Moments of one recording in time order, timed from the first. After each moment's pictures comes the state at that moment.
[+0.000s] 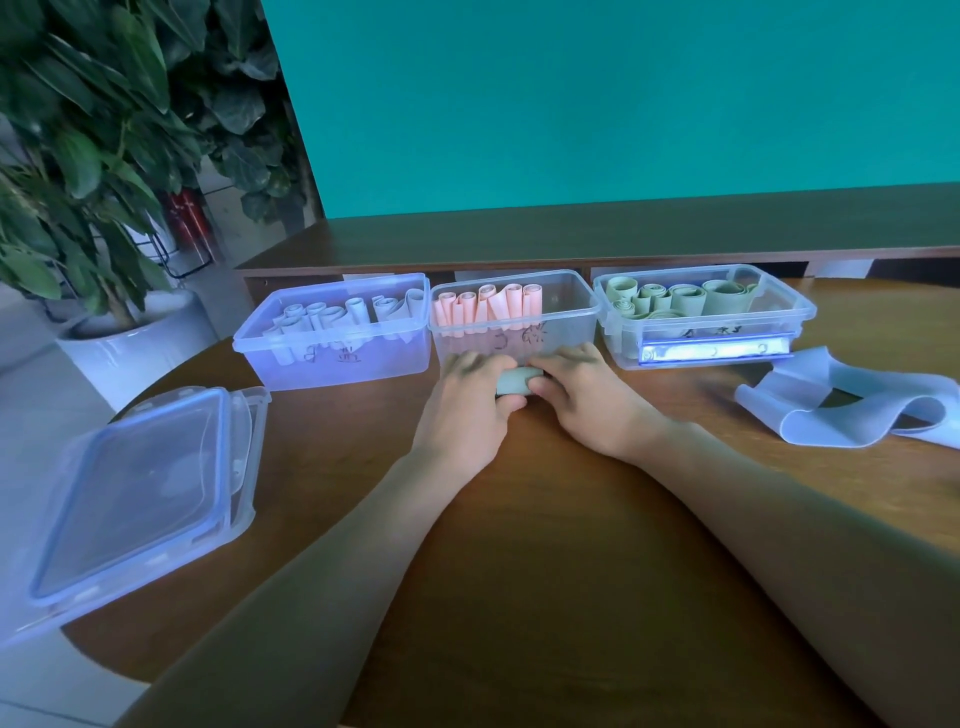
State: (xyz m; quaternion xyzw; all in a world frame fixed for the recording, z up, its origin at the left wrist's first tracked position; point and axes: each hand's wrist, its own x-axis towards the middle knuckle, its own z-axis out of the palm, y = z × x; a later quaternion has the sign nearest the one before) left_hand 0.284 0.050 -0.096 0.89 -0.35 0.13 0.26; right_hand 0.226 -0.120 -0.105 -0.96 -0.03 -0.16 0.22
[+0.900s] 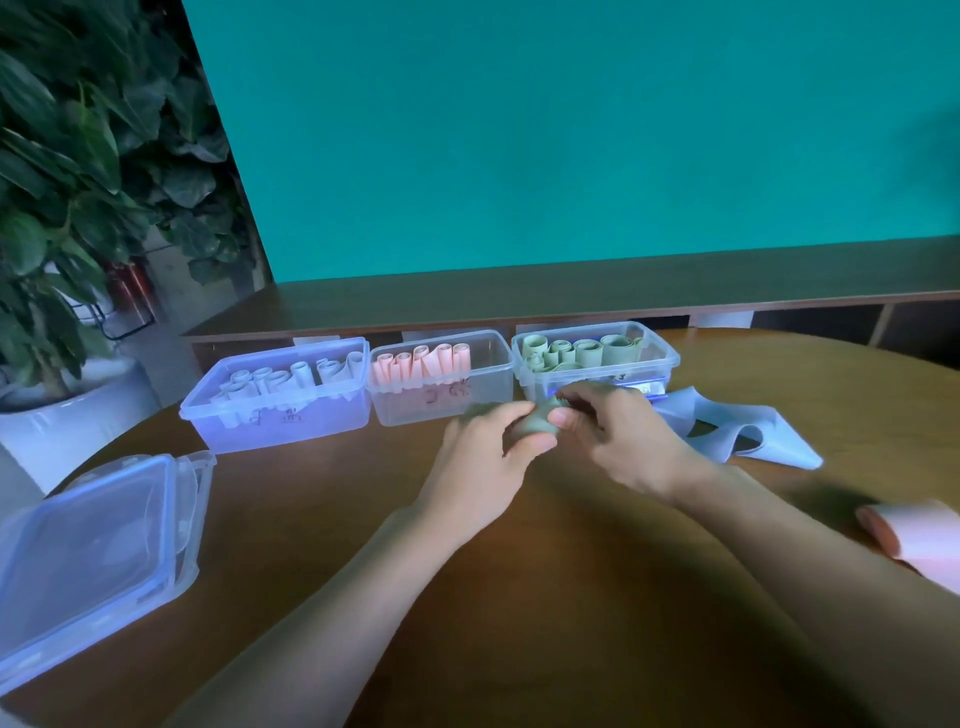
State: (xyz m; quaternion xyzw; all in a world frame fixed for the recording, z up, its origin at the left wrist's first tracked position) left_hand 0.207 0.011 -0.067 0.80 -0.44 0.09 0.39; right_hand 0.113 -0.155 -0.050 -0.92 0.05 -0.24 0.29
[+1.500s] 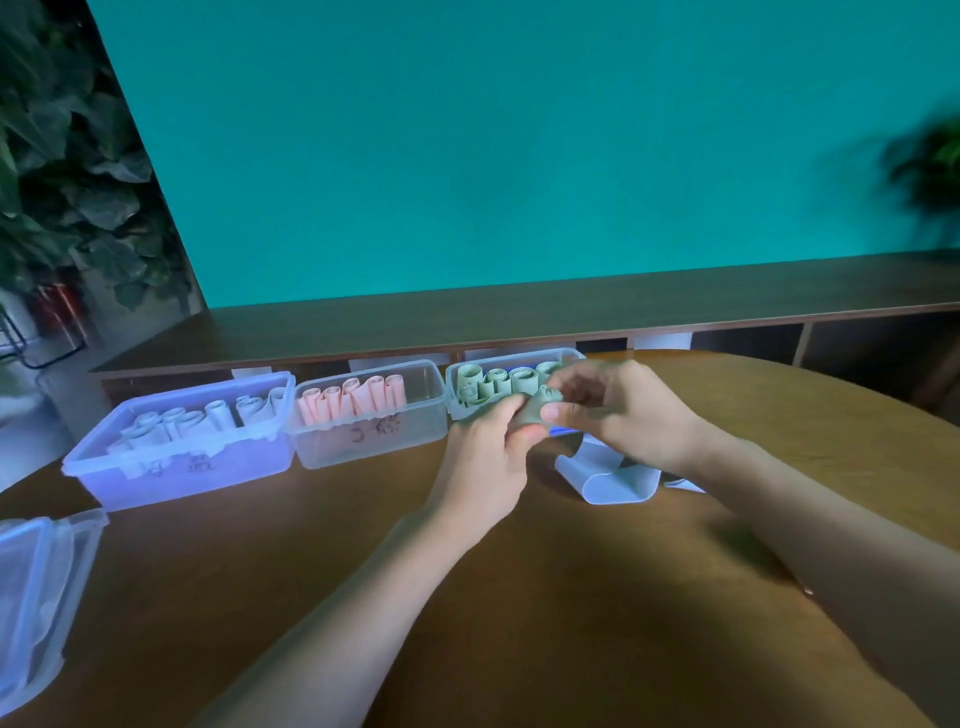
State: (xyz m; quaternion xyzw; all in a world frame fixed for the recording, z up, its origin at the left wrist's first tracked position) left_hand 0.187 -0.078 -0.049 0.76 -0.45 0.12 0.45; right_hand 0.085 -0.238 -0.008 -0.89 0.03 -0.25 0.38
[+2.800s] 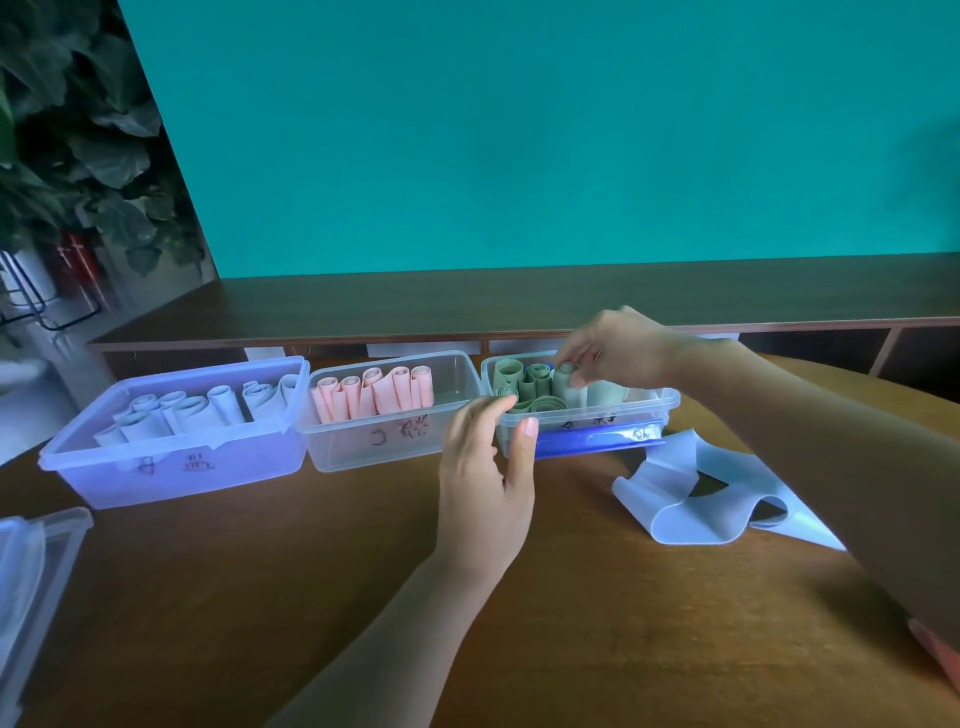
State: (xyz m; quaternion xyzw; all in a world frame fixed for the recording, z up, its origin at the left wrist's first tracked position) left_hand 0.239 -0.082 -0.103 0.73 -0.34 0.22 0.56; right_hand 0.220 -0.300 0.014 -0.98 0.09 -0.07 0.15
